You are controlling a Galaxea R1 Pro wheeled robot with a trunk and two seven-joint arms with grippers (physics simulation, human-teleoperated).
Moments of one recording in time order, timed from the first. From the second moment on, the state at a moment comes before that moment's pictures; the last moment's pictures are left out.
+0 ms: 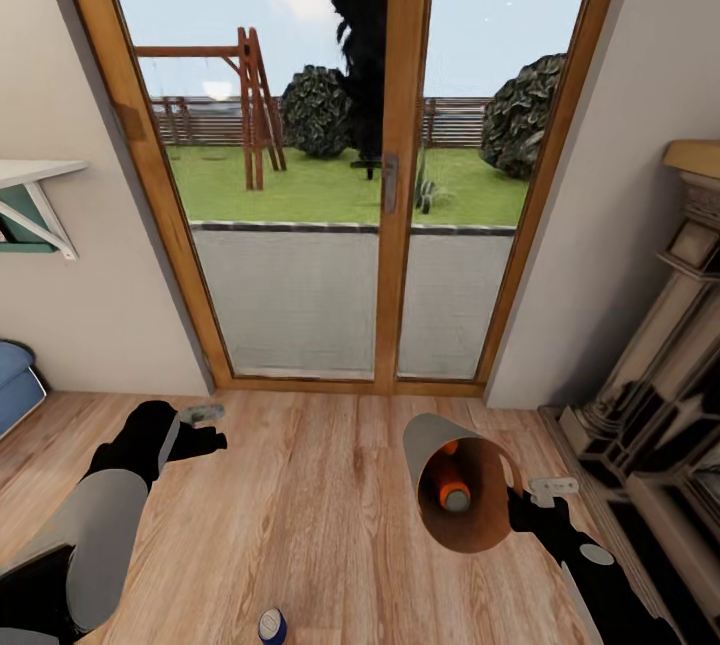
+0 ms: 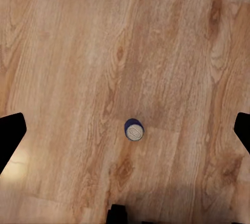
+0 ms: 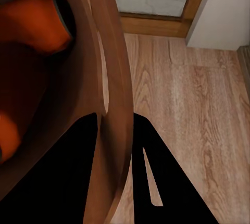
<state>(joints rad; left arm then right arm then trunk) -0.88 0.09 0.44 -0.55 -0.39 0.83 -0.22 -0.34 -0.10 -0.21 -0.86 0.12 0.06 0.22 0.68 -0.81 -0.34</state>
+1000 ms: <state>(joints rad) -0.88 -0.01 0.44 -0.55 -0.39 0.74 -0.11 -0.35 -0.10 -0.20 -0.86 0.12 0.07 0.22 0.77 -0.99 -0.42</state>
